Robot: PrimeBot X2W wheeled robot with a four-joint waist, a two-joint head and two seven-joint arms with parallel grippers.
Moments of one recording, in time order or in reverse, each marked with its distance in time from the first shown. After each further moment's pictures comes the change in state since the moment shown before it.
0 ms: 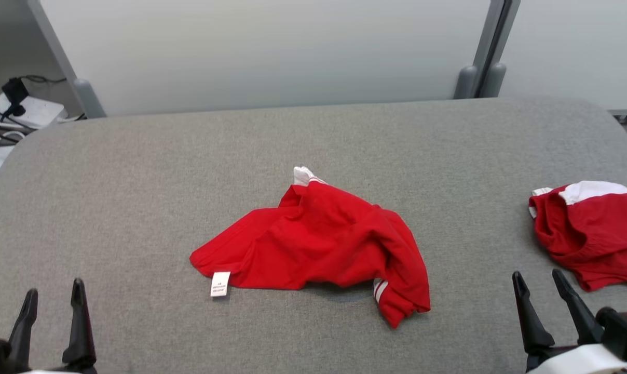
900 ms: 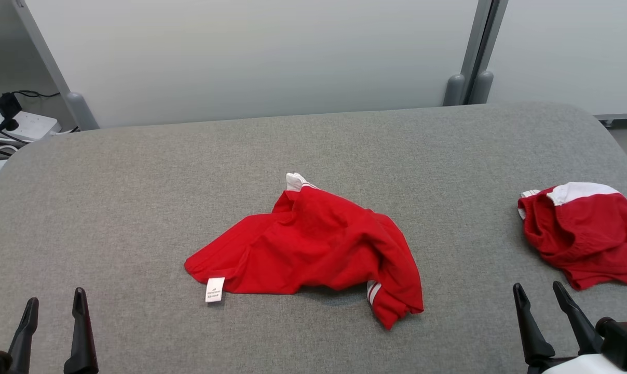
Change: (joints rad) left arm 0.075 0.009 0.007 -0.070 0.013 0.031 -0.005; right arm 0.046 0.016 -0.016 -0.015 -0.008 0.000 0.017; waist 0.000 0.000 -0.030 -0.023
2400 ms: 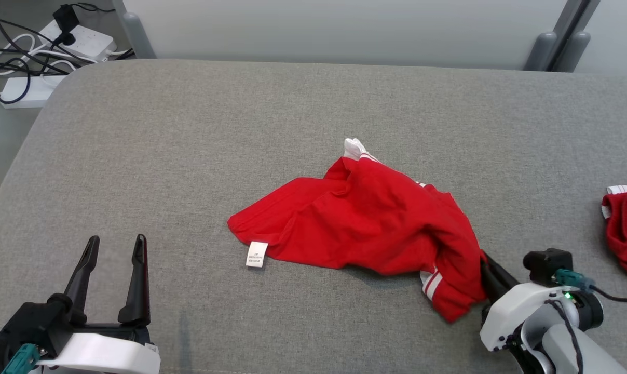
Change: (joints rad) left arm -0.226 -0.027 -0.156 0.044 0.071 -0.060 0.012; right arm -0.514 -0.121 0.479 0.702 0.269 0.000 -0.093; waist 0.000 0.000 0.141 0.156
